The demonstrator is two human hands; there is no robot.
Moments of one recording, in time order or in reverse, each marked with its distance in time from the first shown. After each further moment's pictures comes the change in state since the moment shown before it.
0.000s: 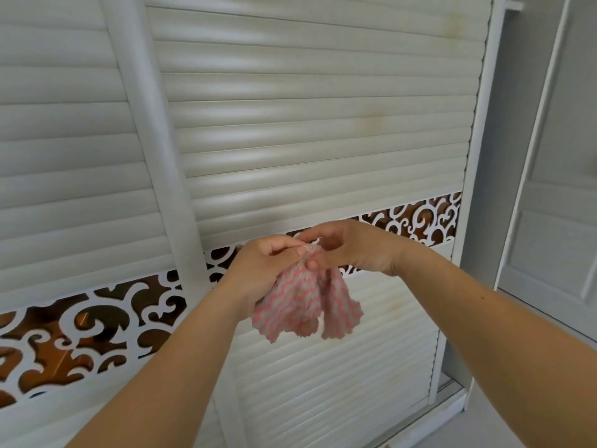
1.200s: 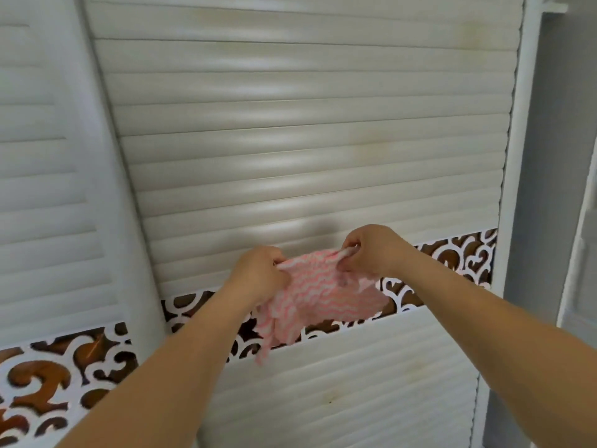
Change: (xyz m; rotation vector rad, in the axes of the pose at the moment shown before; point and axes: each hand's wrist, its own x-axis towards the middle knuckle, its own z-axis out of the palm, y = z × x) left_hand 0.130 0.005 0.045 0.803 0.169 -0.051; right_hand 0.071 0.071 -0.117 -0.625 0.326 0.107
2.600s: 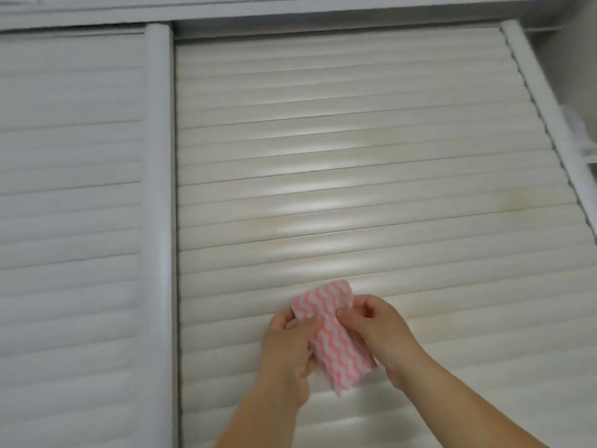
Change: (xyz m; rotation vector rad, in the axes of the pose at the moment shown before) left_hand 0.068 0.089 -0.088 -1.273 0.418 -0.071; right_hand 0.089 -0.068 -0.078 1.198 0.265 -0.204
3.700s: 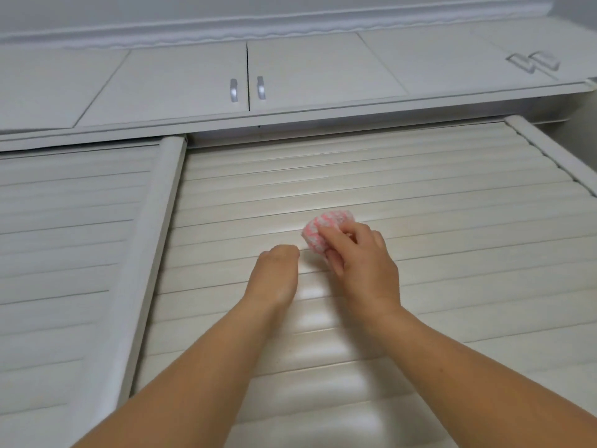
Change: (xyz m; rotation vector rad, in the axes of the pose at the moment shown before) left_hand 0.126 0.181 0.070 0.762 0.010 0.836; right_hand 0.193 -0.140 0.040 -0.610 0.596 -1.186
